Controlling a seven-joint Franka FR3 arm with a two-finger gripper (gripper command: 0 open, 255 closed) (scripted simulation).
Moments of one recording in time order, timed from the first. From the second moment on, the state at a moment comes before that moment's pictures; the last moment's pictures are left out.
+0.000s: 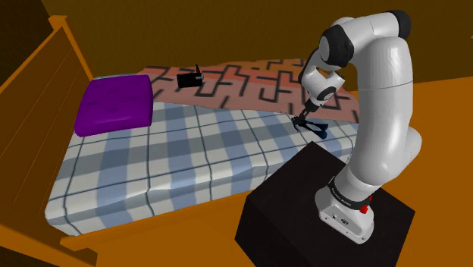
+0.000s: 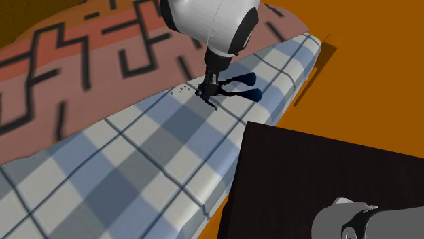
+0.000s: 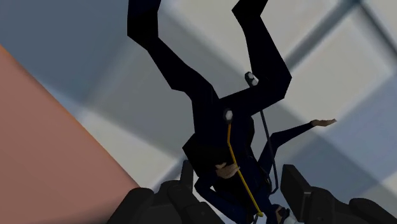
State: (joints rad) arm -0.13 0.61 -0.62 -2.20 1.18 2.47 -1.91
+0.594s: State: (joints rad) arm -0.11 0.59 -0.64 -2.22 1.16 2.46 -1.89
